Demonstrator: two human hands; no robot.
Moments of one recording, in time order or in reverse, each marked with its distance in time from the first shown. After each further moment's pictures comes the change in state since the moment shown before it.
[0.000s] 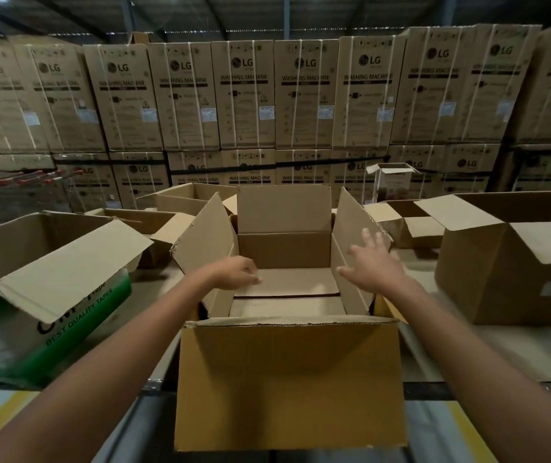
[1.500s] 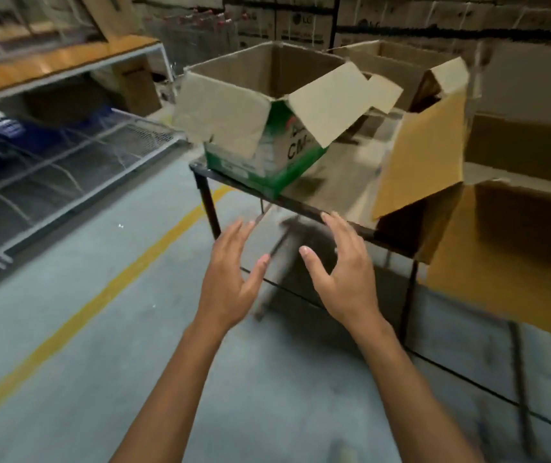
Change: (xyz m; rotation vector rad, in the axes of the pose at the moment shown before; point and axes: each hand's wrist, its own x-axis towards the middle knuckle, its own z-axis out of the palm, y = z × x) left_hand -0.414 -0.291 0.169 -0.377 0.922 -0.208; right_hand -0.284 -0.426 0.176 0.854 0.082 -0.495
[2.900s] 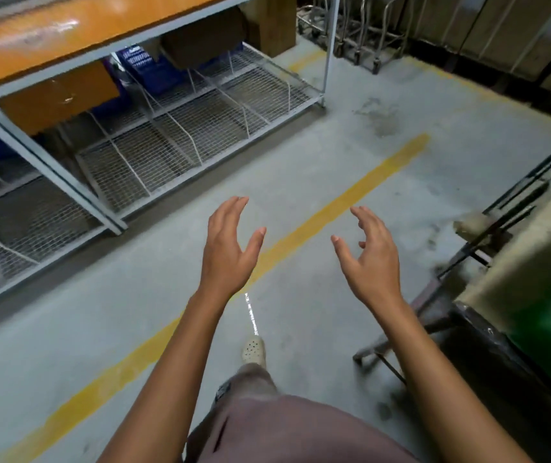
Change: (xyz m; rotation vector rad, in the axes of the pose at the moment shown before) left_hand 0.332 -0.634 -0.263 0.206 0.199 -0.465; right_hand 0.421 -0.123 0.680 0.159 -0.329 -0.079
